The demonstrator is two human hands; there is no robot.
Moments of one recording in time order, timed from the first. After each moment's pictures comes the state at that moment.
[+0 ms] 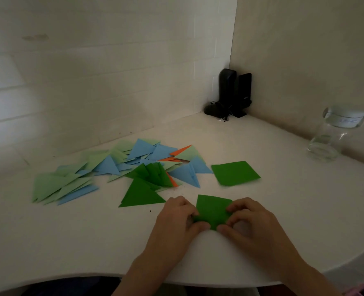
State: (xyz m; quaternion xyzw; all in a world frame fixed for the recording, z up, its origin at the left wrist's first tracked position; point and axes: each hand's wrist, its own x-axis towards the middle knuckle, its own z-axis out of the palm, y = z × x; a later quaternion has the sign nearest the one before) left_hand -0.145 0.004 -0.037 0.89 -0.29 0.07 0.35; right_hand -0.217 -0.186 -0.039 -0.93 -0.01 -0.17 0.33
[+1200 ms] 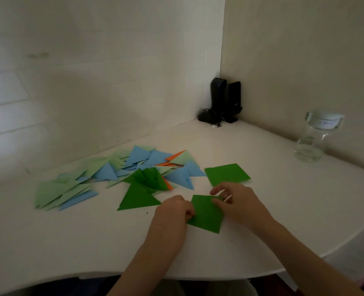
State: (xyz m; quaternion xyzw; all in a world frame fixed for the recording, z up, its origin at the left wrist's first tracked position) left_hand -0.142 -0.007 -0.012 0.93 -0.30 0.02 0.22; right_hand -0.177 -0.187 -0.008 -0.93 0.08 -0.08 0.36
